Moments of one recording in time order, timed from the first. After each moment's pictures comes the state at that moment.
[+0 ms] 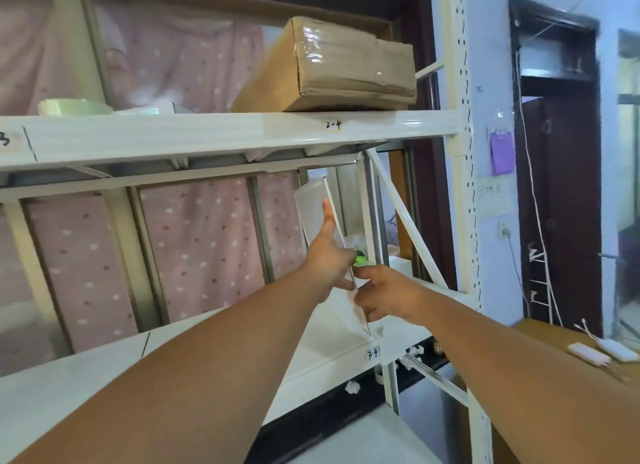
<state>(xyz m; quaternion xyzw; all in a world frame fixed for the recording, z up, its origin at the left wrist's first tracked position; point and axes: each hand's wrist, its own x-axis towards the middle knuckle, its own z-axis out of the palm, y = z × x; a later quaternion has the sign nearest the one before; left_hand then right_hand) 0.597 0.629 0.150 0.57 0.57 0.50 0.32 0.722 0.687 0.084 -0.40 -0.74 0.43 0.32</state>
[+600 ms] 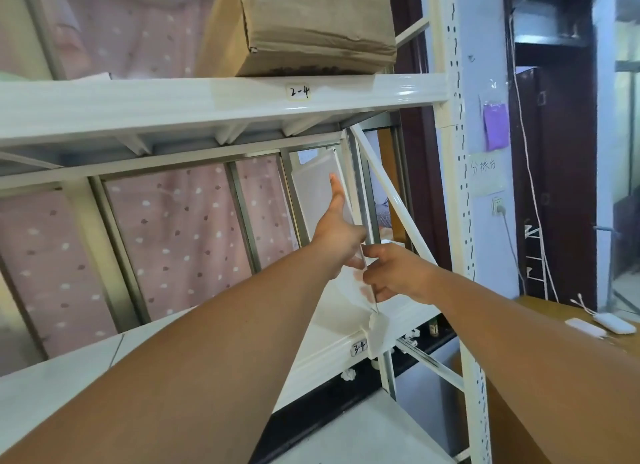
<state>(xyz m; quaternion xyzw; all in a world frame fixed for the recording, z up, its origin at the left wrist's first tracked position) 0.641 0.679 0.149 0.57 0.59 0.48 0.30 0.758 0.731 0.075 -0.39 -0.71 0.46 0.36</state>
